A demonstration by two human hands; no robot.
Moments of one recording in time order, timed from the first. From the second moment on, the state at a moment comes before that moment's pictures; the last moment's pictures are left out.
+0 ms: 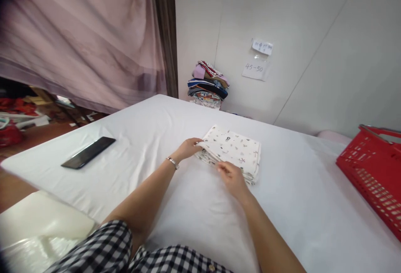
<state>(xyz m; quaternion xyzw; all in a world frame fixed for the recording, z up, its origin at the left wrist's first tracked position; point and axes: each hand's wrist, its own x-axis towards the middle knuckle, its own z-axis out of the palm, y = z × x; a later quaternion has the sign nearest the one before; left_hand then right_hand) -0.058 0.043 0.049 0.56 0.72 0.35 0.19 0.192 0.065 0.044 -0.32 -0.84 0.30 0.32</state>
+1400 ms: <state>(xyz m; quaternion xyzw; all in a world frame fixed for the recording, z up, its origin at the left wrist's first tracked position) -0.065 0.052 0.050 0.57 0.70 0.37 0.24 0.063 0.075 0.021 -0.44 -0.51 0.62 0.40</state>
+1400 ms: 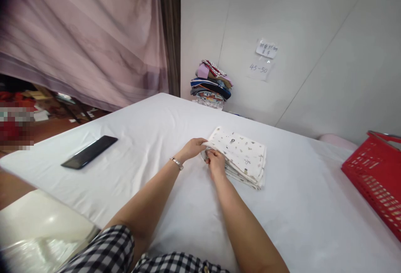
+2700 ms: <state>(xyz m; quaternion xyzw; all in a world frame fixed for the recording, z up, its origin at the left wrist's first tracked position) -0.071 0.042 0.066 0.62 0.66 0.32 0.28 0.068 0.063 0.037 -0.41 -0.67 0.52 0.33</state>
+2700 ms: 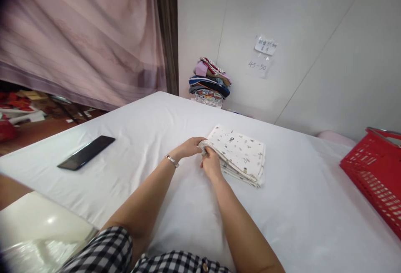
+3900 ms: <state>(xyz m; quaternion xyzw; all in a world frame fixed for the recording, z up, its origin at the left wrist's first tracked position) -0.048 0.045 0.052 0.53 0.79 0.28 0.12 0.156 0.043 0.037 -0.30 -0.91 0.17 0.21</state>
